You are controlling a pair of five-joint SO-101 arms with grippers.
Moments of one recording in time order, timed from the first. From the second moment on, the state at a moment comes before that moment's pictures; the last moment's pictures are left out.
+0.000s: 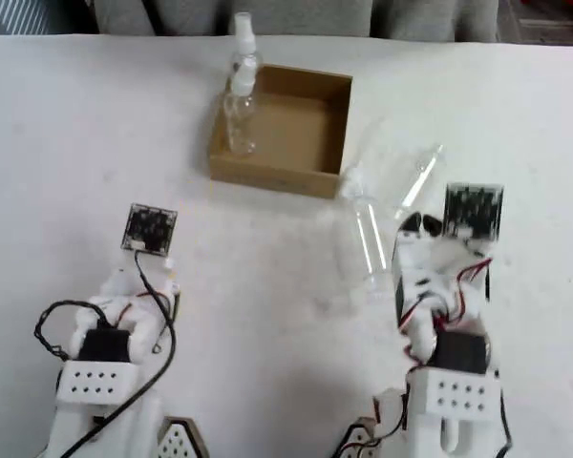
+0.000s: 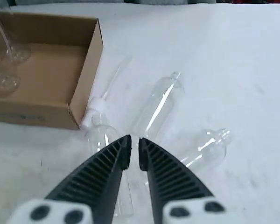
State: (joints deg) left arm -5.1 -68.0 86.6 43.6 -8.7; right arm 5.3 -64.3 61.9 42.1 4.9
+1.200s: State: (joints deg) left arm -6.0 -68.4 87.8 43.6 -17.5; right arm 6.2 61.2 -62.6 76.0 -3.8
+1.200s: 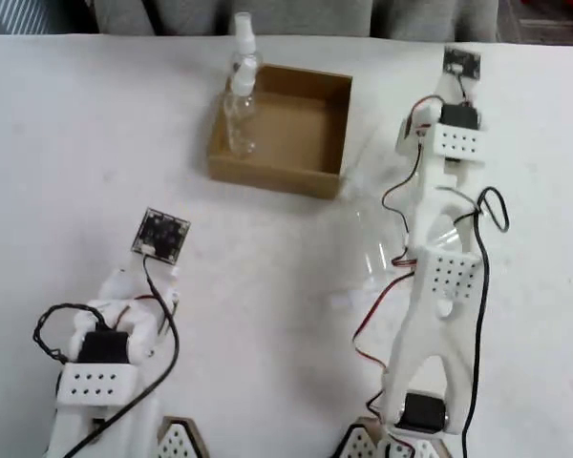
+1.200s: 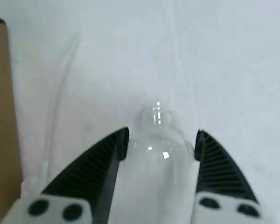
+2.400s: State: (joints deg) left arm -6.1 -68.6 87.9 43.5 -17.5; right arm 2.3 43.4 -52.7 97.3 1.8
